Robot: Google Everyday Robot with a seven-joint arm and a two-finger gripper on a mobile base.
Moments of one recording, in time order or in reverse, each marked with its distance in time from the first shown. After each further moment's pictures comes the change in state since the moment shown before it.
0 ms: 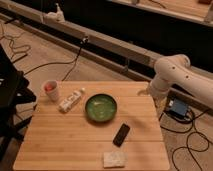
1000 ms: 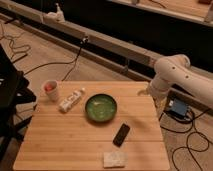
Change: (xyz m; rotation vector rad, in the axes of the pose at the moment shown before) arm 0.000 0.000 0.001 0.001 0.001 0.000
